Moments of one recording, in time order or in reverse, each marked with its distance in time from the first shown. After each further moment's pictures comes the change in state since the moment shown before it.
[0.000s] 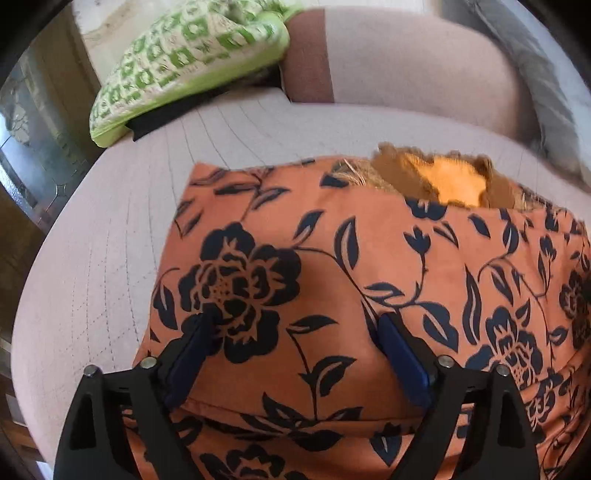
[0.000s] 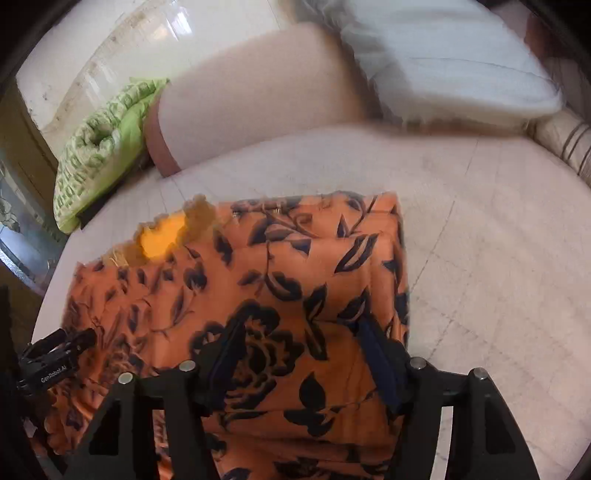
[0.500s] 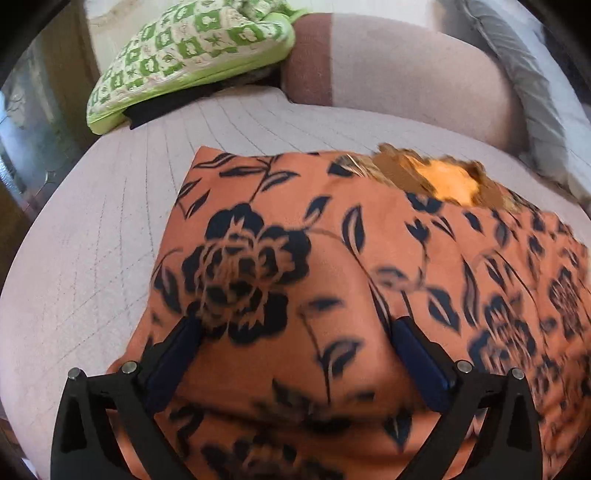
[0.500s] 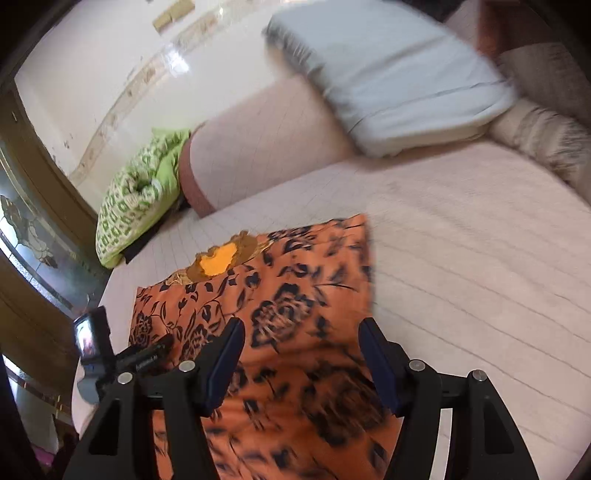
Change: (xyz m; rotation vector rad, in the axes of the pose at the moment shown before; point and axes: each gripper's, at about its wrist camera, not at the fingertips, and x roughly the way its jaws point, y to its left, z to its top) left arm -0.016 0.011 -0.026 -0.022 0.000 -0.094; right arm -0.132 -0.022 -0.036 0.128 -0.108 0.098
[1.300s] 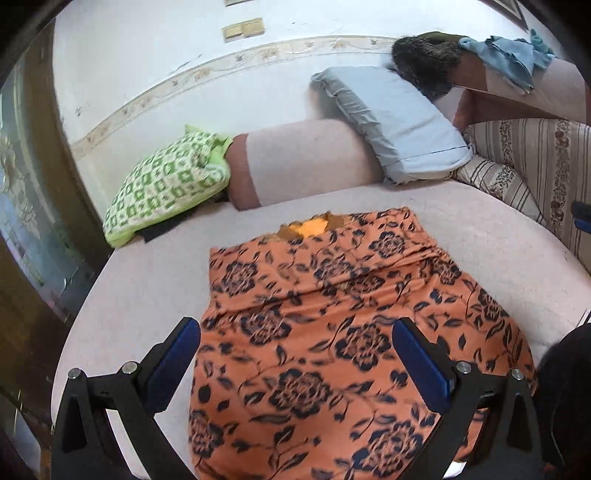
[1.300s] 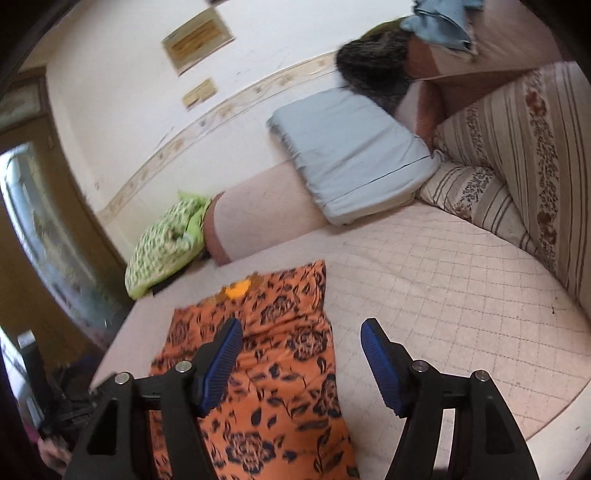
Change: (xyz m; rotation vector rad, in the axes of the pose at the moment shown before) left arm -0.270 -0.004 -0.123 0.305 -0.341 -0.092; right arm -0.227 -0.021 -0.071 -0.026 -0.234 -0.007
